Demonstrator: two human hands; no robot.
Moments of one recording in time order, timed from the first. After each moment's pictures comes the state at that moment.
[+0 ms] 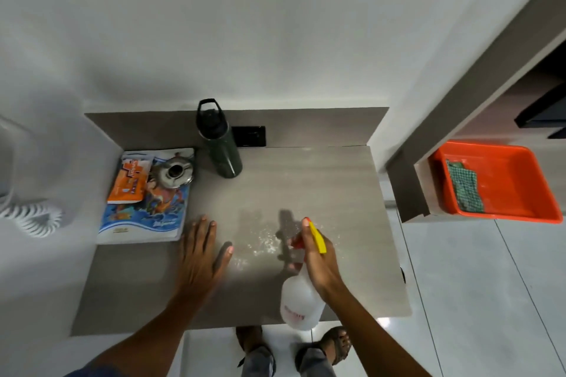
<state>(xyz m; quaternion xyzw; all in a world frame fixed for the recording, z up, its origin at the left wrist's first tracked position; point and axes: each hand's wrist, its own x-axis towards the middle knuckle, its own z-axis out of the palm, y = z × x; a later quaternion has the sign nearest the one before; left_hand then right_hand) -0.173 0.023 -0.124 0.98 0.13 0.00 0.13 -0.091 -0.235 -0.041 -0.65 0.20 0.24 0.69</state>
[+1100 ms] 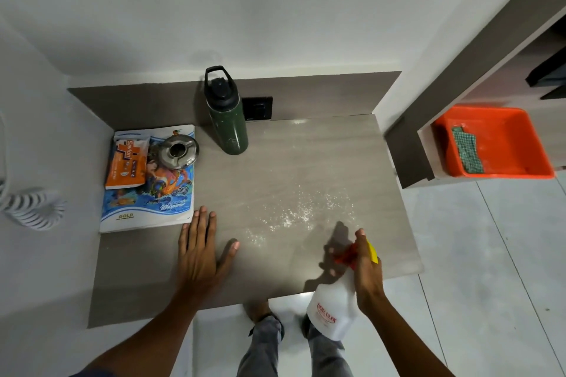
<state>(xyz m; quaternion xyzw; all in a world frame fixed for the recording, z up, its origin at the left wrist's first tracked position) -0.212 0.067 -0.153 0.99 0.10 -0.02 0.12 -0.165 -0.285 -0.101 -0.67 0.36 0.15 0.62</state>
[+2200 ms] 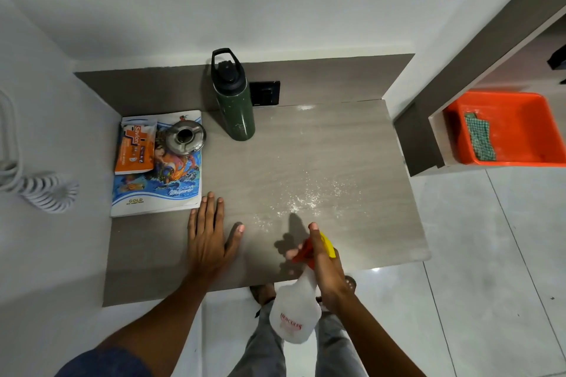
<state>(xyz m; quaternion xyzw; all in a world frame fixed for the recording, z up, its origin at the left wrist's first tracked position) -0.209 0.061 -0.141 0.99 0.11 -0.02 0.12 -0.192 -0.197 -0.074 -0.66 0.28 0.28 0.64</state>
